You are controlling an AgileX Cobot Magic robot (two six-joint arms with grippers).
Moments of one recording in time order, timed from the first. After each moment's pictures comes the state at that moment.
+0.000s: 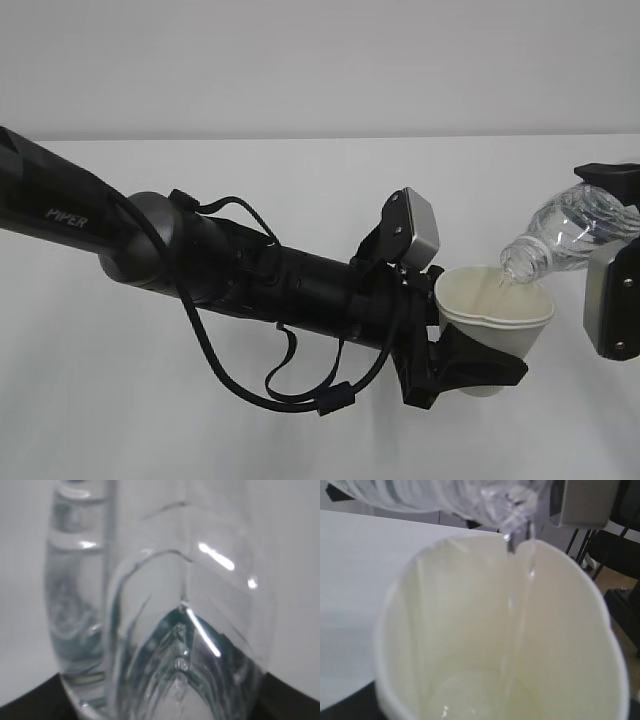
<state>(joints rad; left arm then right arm) -0.75 2.23 -1.24 1.22 -1.00 -0.82 0.04 1.33 -0.35 -0.35 -0.62 -1.48</state>
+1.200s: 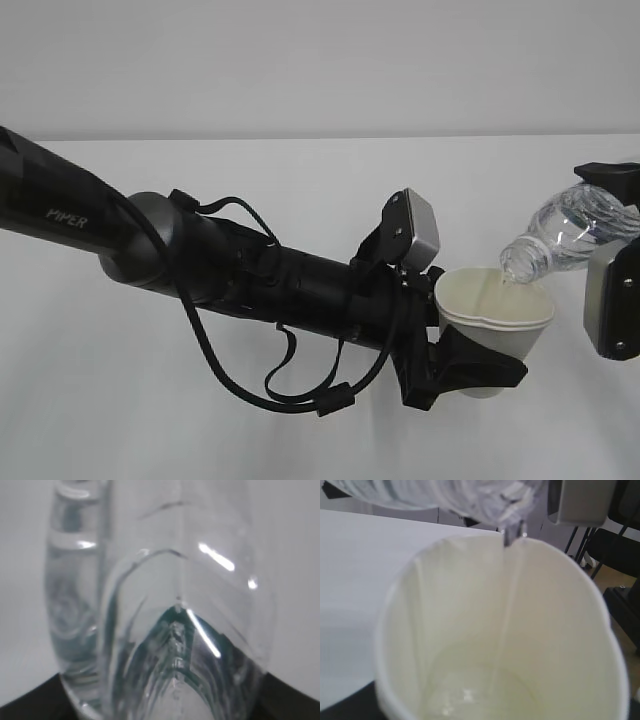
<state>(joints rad) -0.75 2.23 -1.24 1.23 -1.00 -0.82 0.04 1.33 -0.35 -0.35 -0.63 -1.49</state>
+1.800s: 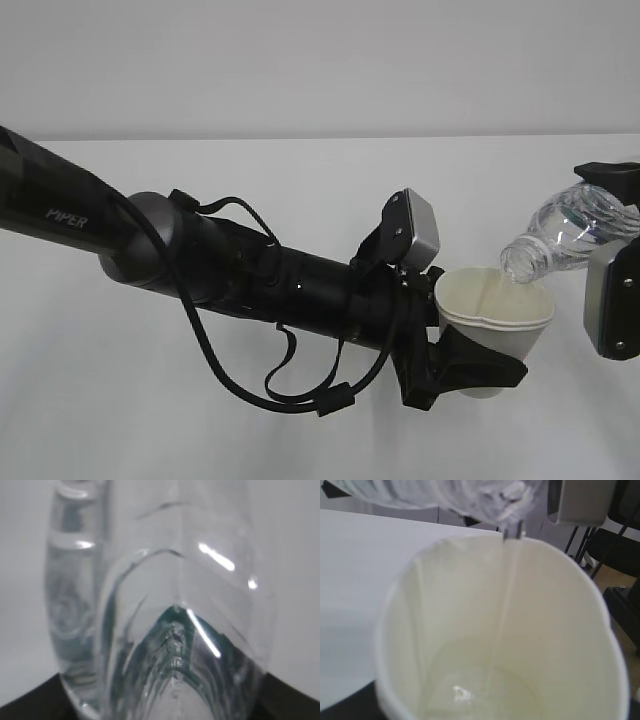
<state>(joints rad) -0.75 2.23 -1.24 1.23 -1.00 -0.82 0.04 1.33 -0.35 -0.35 -0.63 -1.49</state>
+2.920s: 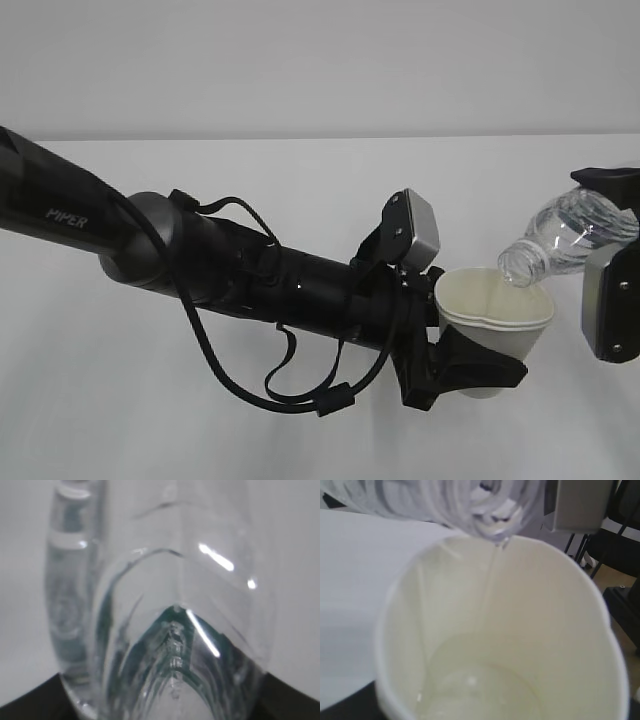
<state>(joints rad) -0.75 2.23 -1.24 1.23 -1.00 -0.82 0.04 1.35 -0.36 -0.35 -0.63 -1.49</state>
